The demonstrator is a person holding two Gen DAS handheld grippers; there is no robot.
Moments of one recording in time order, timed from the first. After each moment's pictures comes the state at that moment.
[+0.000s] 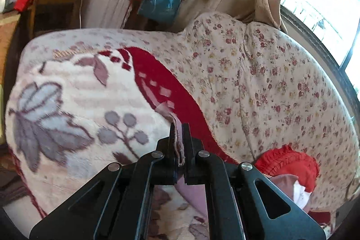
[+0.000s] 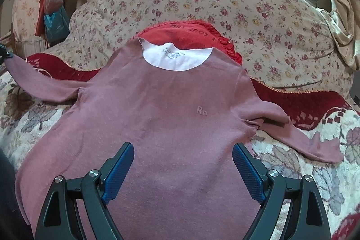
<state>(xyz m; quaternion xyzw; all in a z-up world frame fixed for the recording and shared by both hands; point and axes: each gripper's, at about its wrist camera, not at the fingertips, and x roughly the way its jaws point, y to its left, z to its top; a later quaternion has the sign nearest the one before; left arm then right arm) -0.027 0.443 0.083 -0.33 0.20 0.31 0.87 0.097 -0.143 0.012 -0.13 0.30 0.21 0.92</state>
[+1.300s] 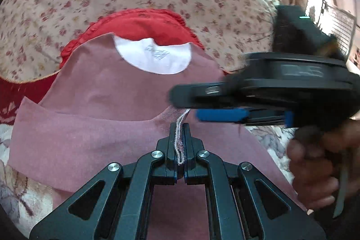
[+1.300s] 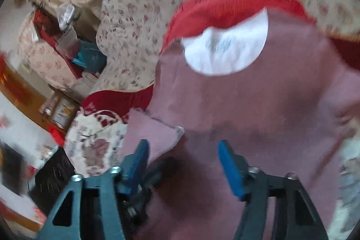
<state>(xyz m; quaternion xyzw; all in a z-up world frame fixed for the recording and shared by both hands) 0.115 0.039 0.015 -0.11 0.30 -0.12 0.94 0.225 -0.104 0.037 0.13 0.50 0.39 0.77</state>
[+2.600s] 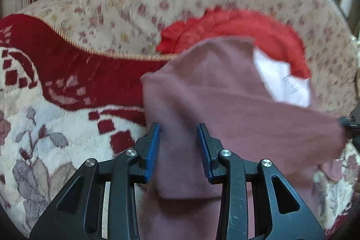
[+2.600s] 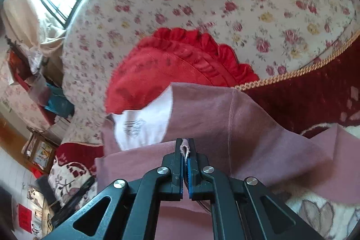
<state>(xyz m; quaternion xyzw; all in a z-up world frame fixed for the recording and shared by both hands) 0.188 0.164 -0.021 -0.21 0.38 0.13 0.89 0.326 -0.205 0.060 0.15 0.43 0.28 0.84</state>
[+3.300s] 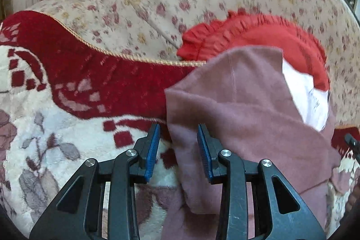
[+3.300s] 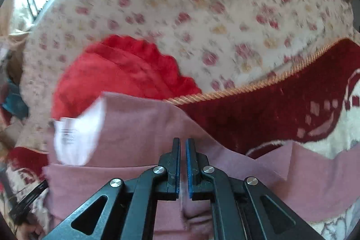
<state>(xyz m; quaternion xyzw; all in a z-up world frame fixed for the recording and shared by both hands) 0.197 0.188 -0.022 -0.21 0.37 0.17 0.89 0.326 -0.225 0.040 0.08 0.40 0.17 0.90</state>
